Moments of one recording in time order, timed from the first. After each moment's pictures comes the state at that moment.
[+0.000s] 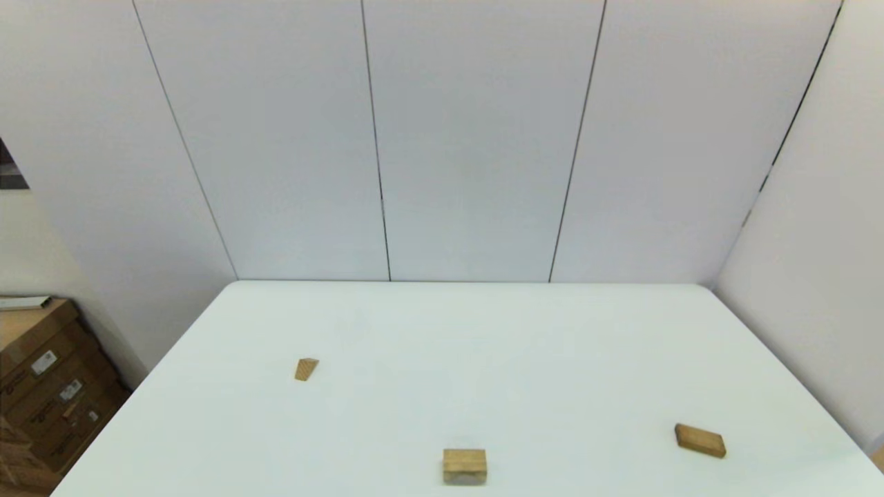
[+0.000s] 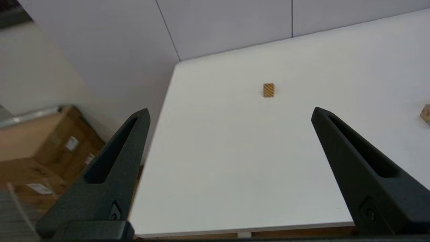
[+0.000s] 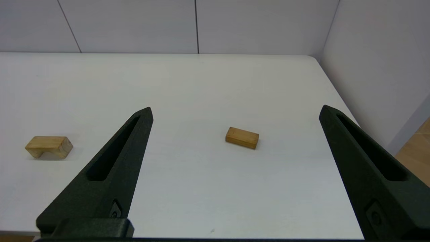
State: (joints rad) left arm 0.00 0.01 -0.26 0.33 0.02 0.20; right arm 0.00 0.00 -0.02 0.05 0.00 0.00
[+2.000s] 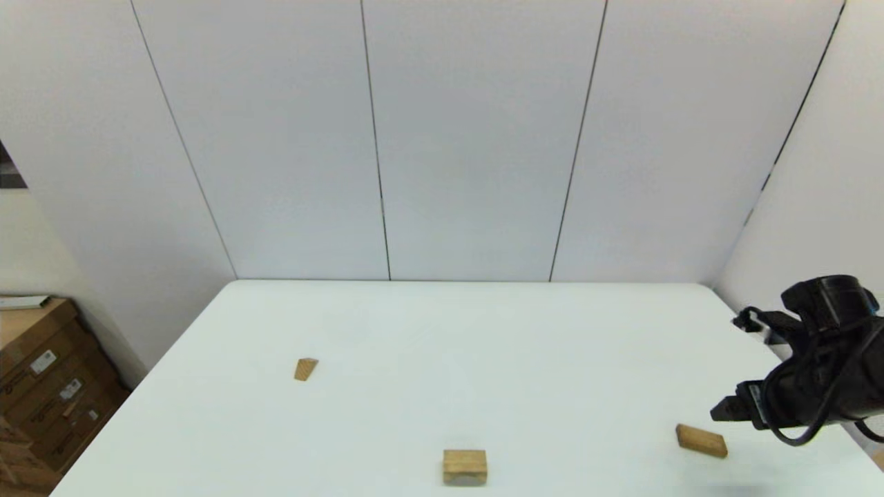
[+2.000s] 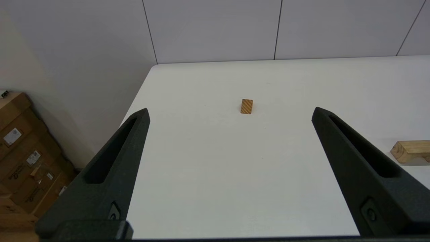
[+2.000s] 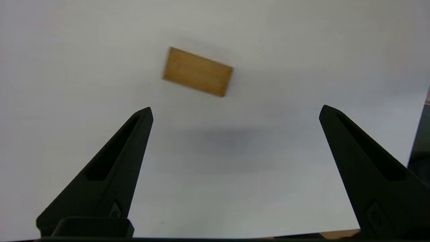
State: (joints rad) left arm 0.00 0.00 0.00 0.00 0.00 0.01; right arm -0.17 1.81 -0.70 0.04 -0.05 -0.17
